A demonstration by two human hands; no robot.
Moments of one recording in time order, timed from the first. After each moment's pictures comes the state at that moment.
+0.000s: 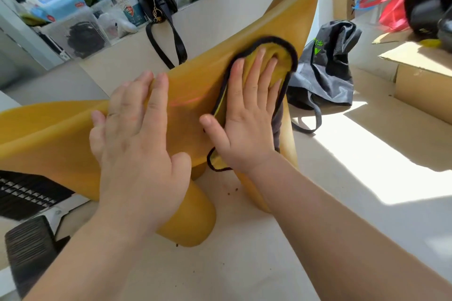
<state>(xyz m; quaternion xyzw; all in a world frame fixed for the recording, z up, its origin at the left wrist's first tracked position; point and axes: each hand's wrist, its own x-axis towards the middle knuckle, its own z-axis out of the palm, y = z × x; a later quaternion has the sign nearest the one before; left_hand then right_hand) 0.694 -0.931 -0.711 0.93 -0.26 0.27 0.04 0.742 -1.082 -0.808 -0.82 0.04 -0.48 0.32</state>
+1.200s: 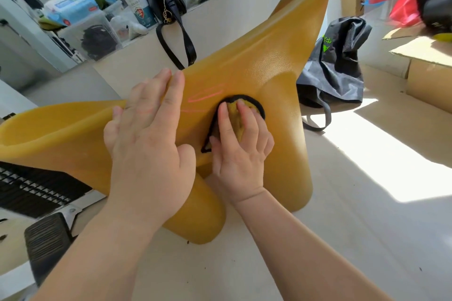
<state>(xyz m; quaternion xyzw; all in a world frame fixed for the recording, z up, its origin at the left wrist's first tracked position) 0.695 -0.920 -0.704 0.92 -0.28 0.28 0.05 0.737 -1.017 -0.853 -0.78 0.13 -0.52 0.32</state>
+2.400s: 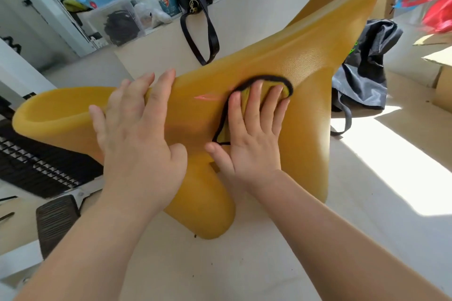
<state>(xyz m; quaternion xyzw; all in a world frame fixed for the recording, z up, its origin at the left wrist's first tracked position) 0.717 -0.867 -0.702 0.94 -0.21 0.28 0.05 0.753 -1.012 -0.837 -0.83 -0.01 -0.51 0.24</state>
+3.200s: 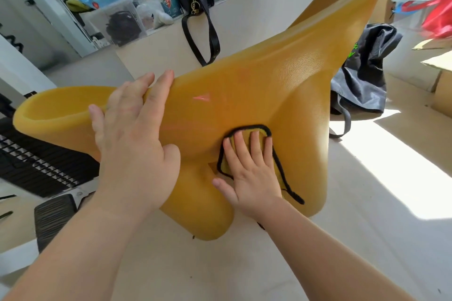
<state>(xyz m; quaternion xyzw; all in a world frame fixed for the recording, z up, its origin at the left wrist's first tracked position) 0.715 -0.863 -0.701 0.94 -0.21 0.26 0.06 0.743 -1.001 -0.911 -0.92 -0.03 -0.37 0.15</state>
